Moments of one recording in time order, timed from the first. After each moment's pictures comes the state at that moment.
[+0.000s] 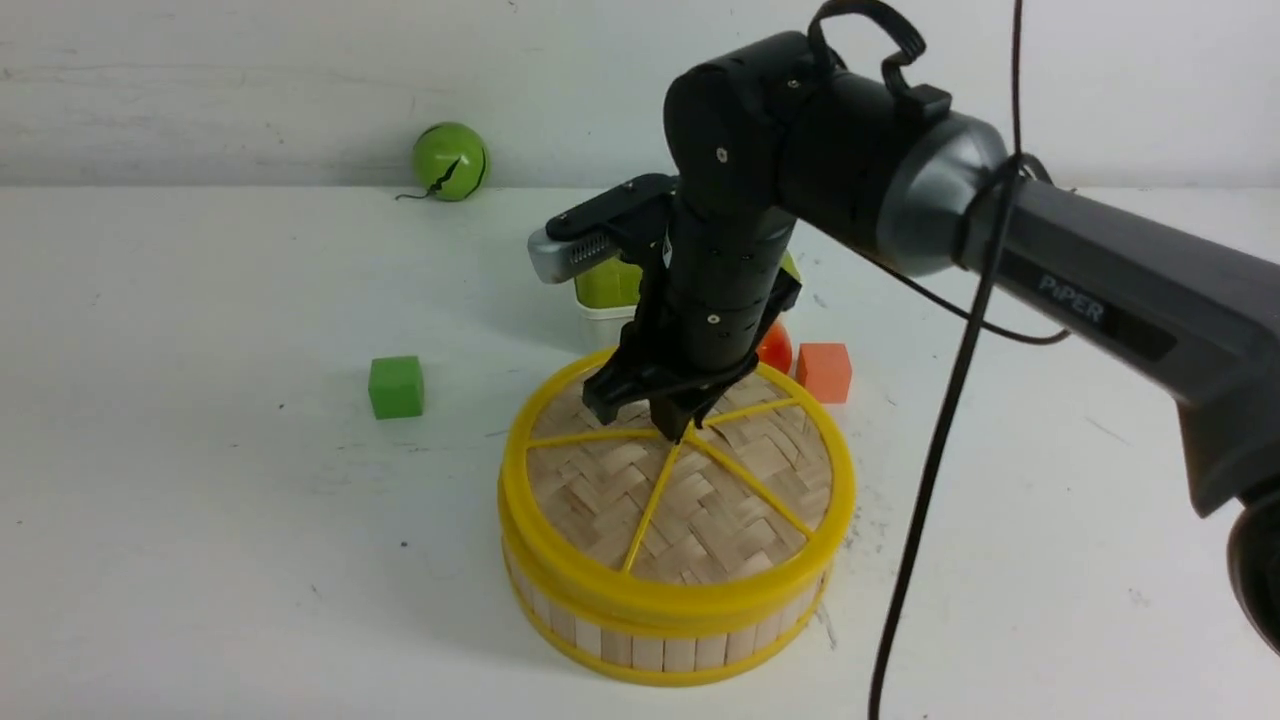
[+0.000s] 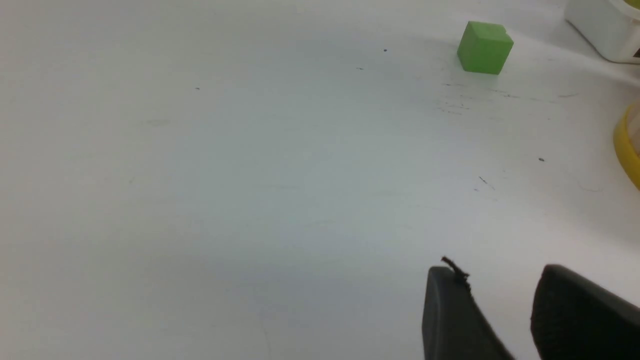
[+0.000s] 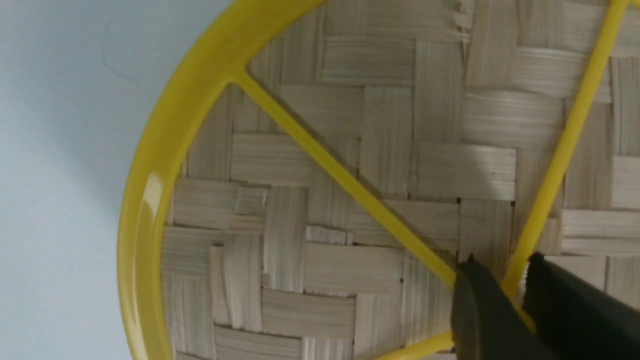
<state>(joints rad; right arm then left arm) 0.63 2.15 -2.07 0.03 1.24 -0.01 0.02 -0.01 0.03 0.04 0.37 -0.20</state>
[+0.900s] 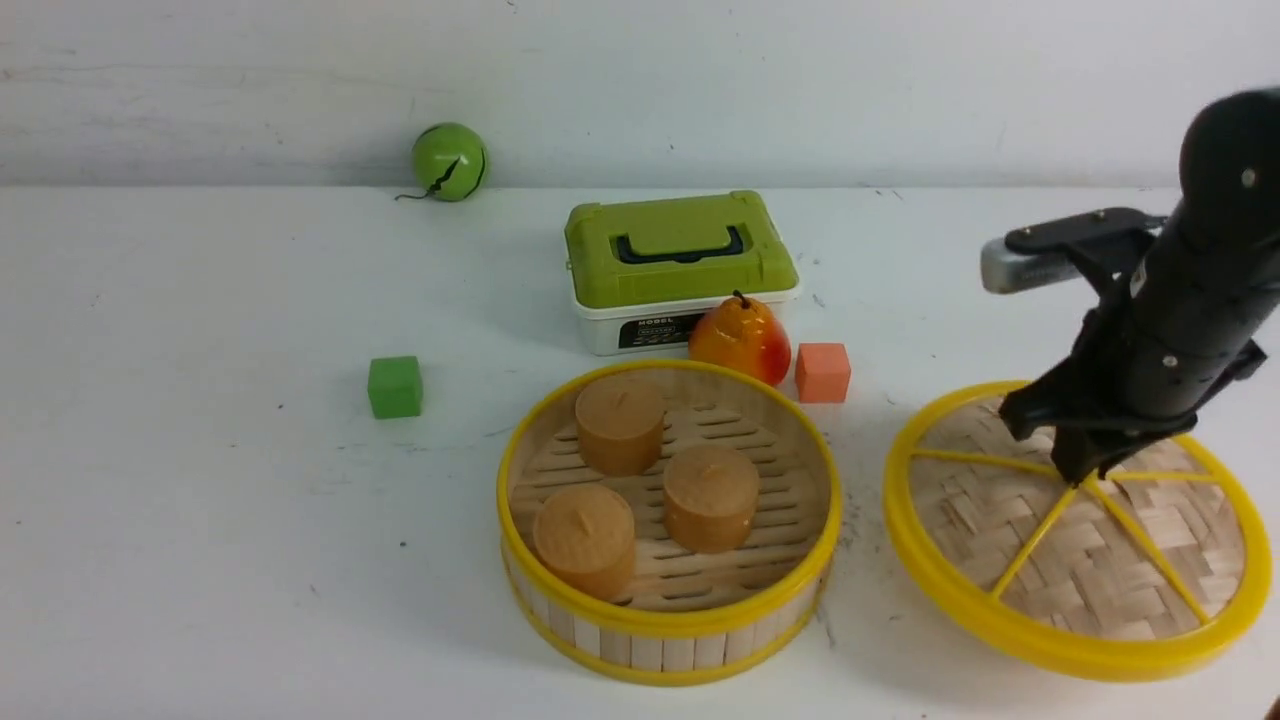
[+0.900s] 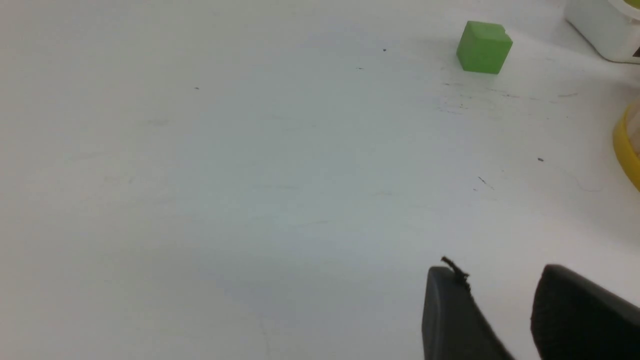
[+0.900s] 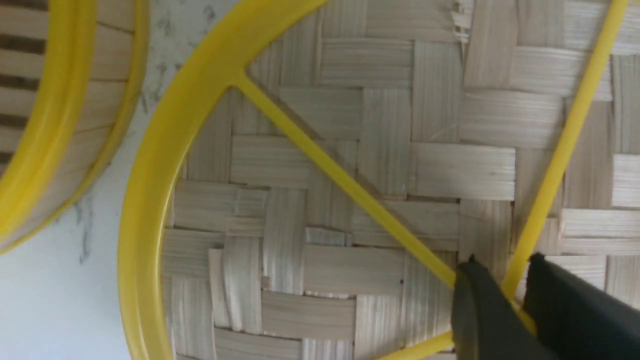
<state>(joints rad) 0.17 1.74 -1.34 0.02 0.96 -0.04 0.02 -0.01 0.03 0.04 0.37 -0.20</state>
